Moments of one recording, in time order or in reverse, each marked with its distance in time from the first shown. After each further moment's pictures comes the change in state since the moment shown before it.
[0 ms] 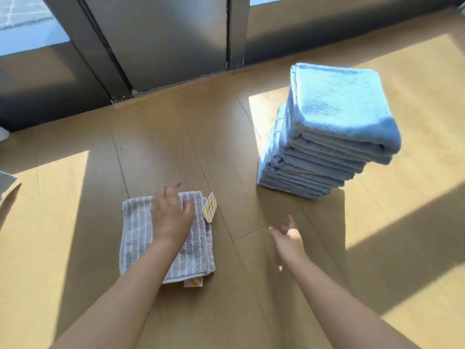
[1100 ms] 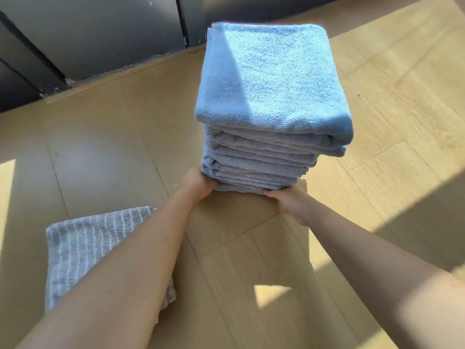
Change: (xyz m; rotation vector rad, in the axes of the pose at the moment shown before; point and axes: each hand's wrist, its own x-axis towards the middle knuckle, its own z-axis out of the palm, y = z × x) left_hand 0.093 0.079 0.130 0.022 -0.539 -0.199; right_hand 0.101 -0.056 -0.069 0.067 -0.223 -0.076
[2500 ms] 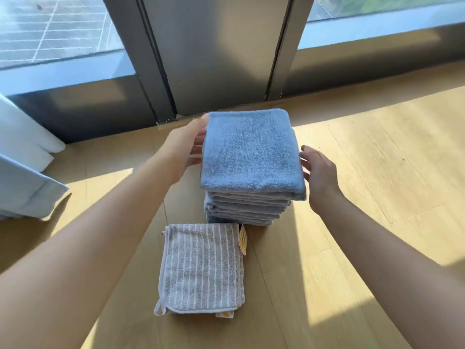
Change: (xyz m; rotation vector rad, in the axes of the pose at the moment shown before) left_hand -0.110 -0.017 -0.254 -0.791 0.102 0.159; right_hand -0.070 -0.169 0.115 0.267 0.267 -0.337
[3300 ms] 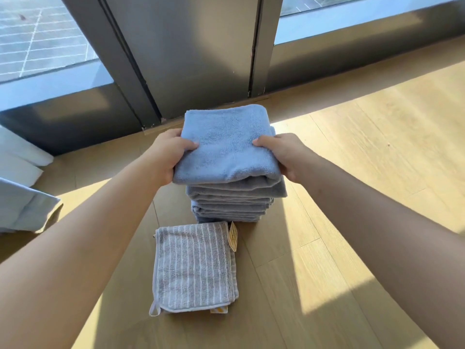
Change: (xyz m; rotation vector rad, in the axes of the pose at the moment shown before) left_hand -0.001 0.007 0.019 0.071 0.023 -0.077; right_hand 0.006 -0.044 0.010 -0.158 -0.312 0.216
